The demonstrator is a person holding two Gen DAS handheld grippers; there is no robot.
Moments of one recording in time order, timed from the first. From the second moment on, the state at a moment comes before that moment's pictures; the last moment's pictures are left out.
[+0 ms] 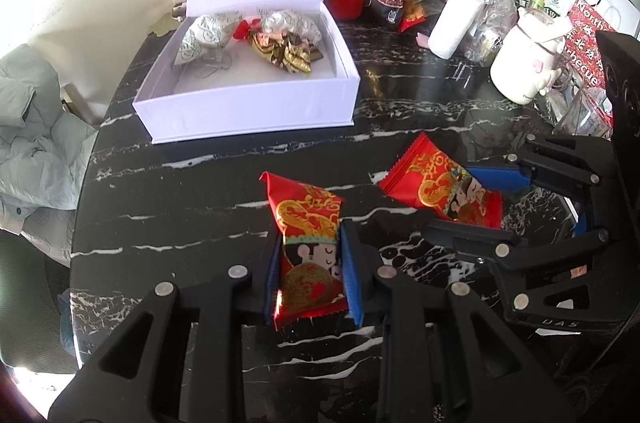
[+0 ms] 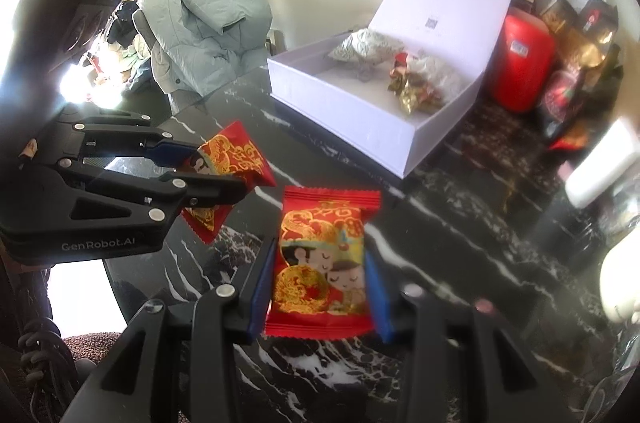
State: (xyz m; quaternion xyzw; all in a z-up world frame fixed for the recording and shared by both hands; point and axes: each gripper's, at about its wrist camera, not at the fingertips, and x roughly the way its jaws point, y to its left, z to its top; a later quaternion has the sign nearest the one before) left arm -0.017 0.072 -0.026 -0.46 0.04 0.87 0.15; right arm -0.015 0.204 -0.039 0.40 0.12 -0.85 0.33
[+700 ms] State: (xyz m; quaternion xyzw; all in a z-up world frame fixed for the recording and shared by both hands) left arm -0.073 0.062 0.008 -0.45 0.04 0.88 0.14; right arm -0.068 0.188 0.000 0.38 0.14 -0.85 0.34
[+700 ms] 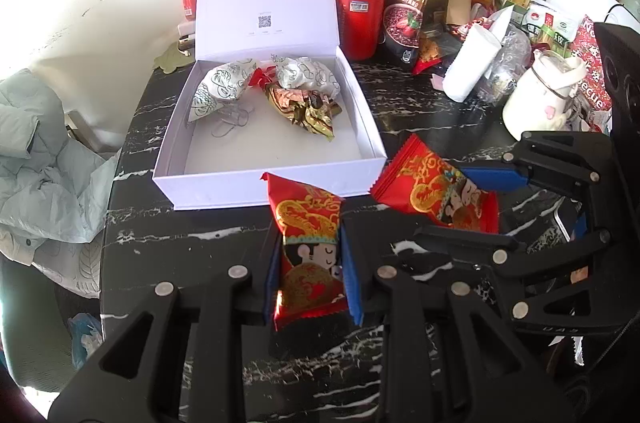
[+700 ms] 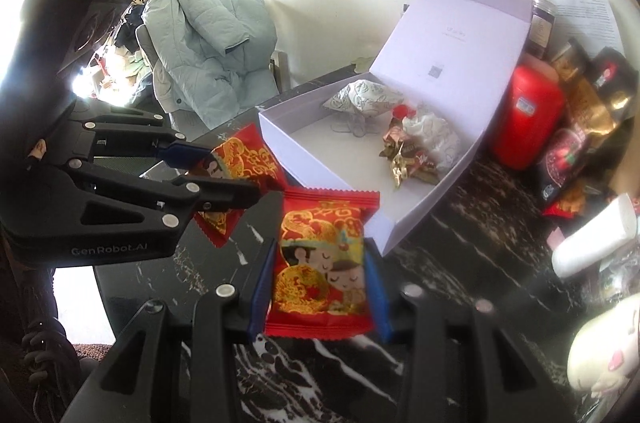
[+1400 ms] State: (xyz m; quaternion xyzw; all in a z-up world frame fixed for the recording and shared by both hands) left arm -0.167 0.047 -0.007 -0.46 0.04 0.87 0.15; right arm -0.163 0.164 -0.013 0.39 0.14 -0.84 0.36
